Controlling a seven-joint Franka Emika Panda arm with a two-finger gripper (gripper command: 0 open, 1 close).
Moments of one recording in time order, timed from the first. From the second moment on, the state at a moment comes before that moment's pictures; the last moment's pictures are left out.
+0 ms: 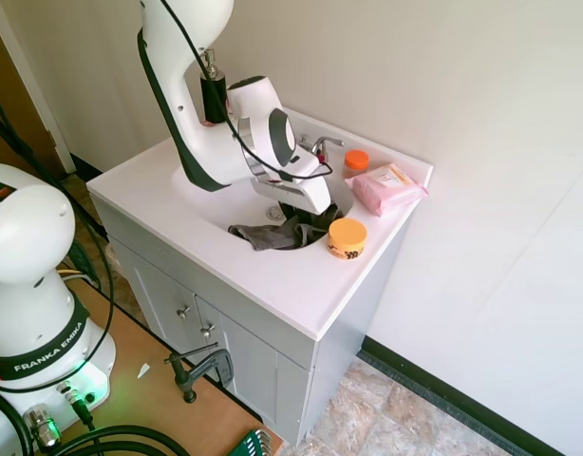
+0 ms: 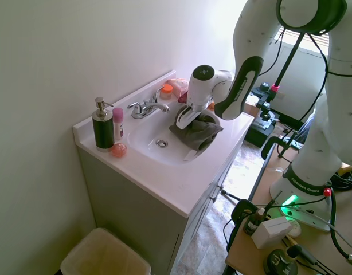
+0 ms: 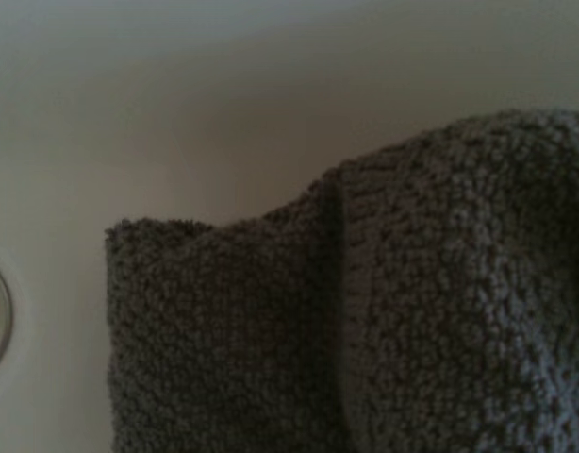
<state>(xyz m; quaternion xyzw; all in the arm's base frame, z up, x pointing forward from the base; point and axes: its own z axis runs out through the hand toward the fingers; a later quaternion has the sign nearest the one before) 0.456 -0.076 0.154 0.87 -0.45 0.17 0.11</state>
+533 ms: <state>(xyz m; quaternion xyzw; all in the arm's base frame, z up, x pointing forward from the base) 0.449 -0.048 0.139 0.87 -0.43 0.23 0.09</state>
